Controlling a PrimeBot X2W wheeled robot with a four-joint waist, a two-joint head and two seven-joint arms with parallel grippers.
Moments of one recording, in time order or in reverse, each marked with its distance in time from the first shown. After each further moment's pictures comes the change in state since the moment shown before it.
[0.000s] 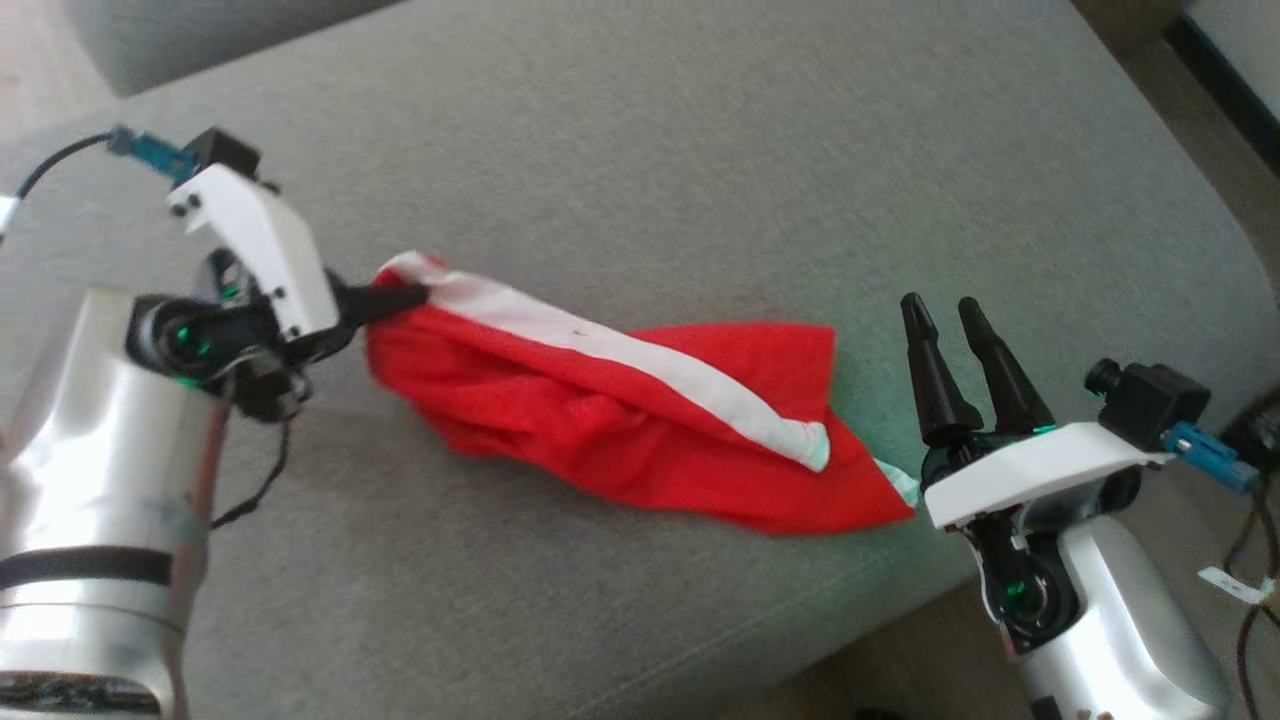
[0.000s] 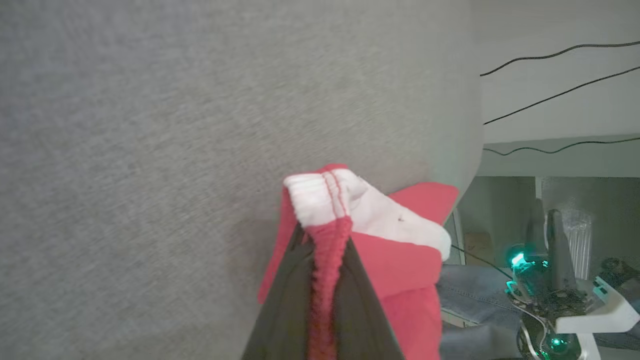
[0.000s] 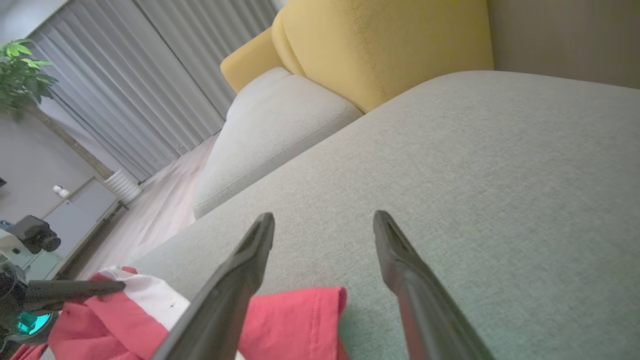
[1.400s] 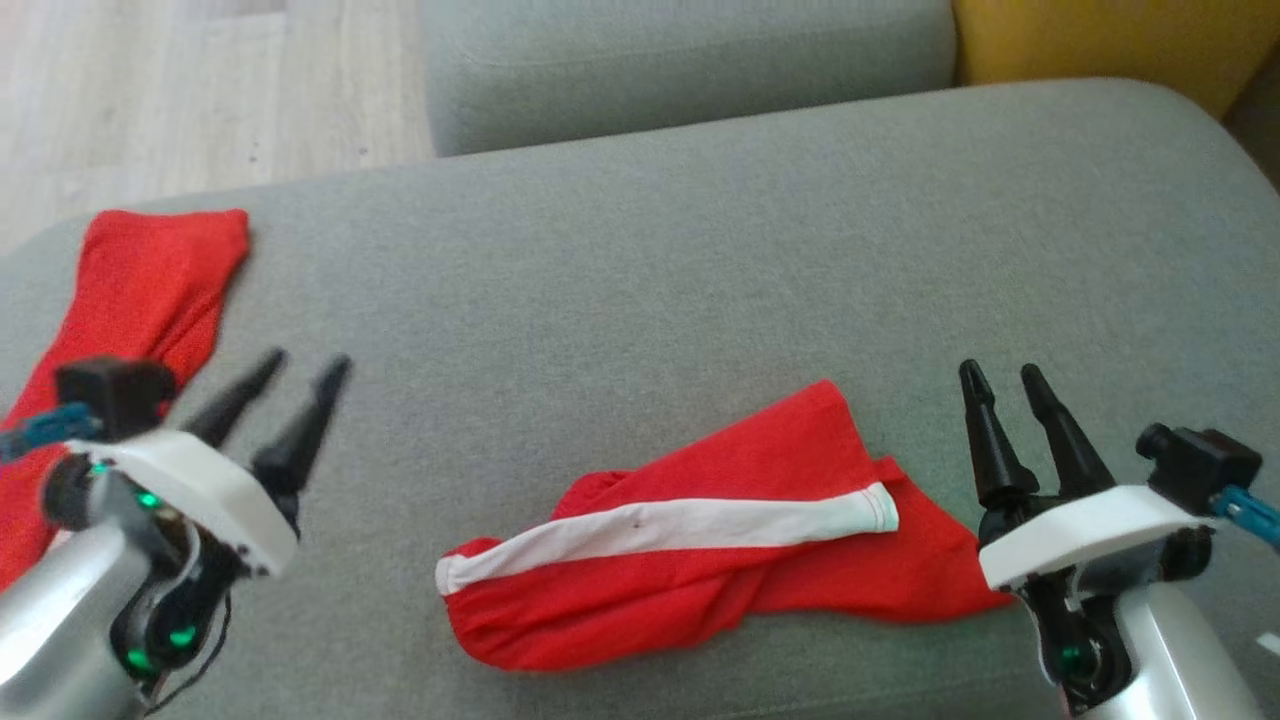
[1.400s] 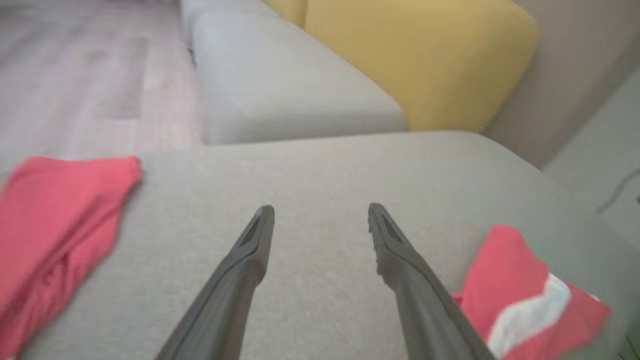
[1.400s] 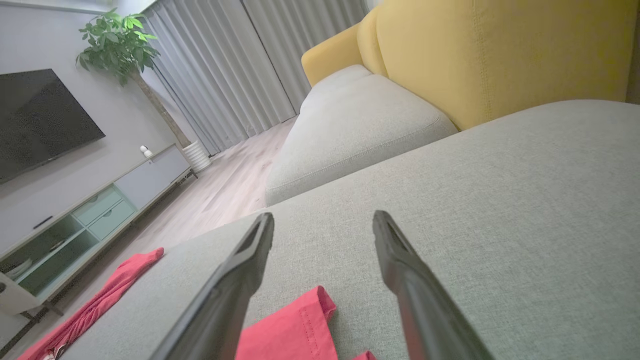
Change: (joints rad) left arm 0.381 0.475 -0.559 -0.555 -0.077 0.103 -1.065; right arm 0.129 -0.039 -0.086 -0.051 -0.078 0.000 0.037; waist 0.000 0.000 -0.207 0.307
